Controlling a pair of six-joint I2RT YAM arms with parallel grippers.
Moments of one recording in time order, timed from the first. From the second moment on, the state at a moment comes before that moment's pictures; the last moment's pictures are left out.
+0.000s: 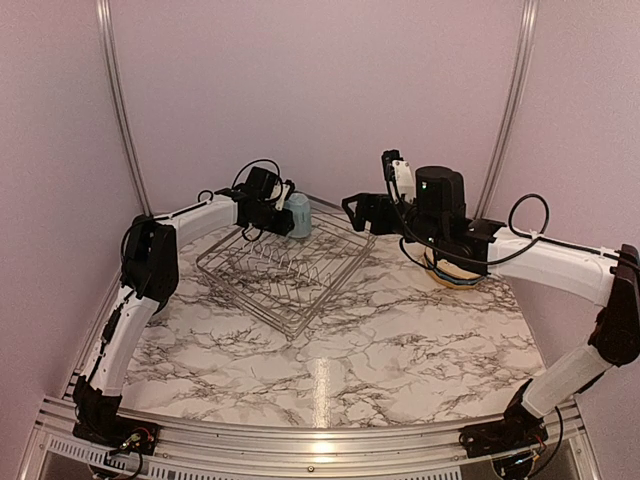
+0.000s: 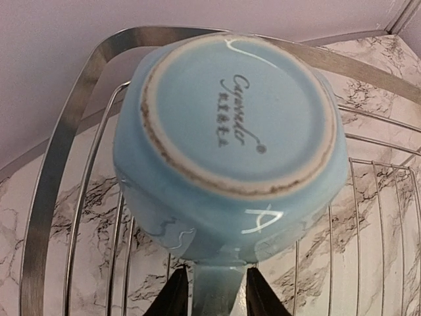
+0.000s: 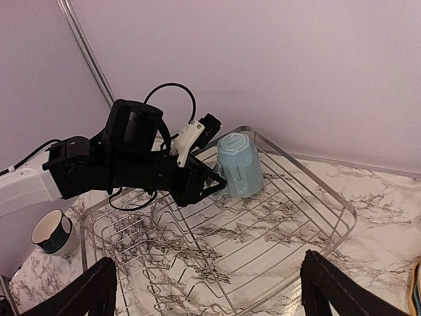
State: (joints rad) left arm -0.49 2.58 2.34 -0.50 0.08 -0.04; right arm 0.72 1.47 1.15 0.10 0.10 0.32
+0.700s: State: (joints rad) left arm -0.52 2.58 2.33 -0.46 0.04 -0.03; right arm 0.72 1.43 1.13 0.10 0.11 0.32
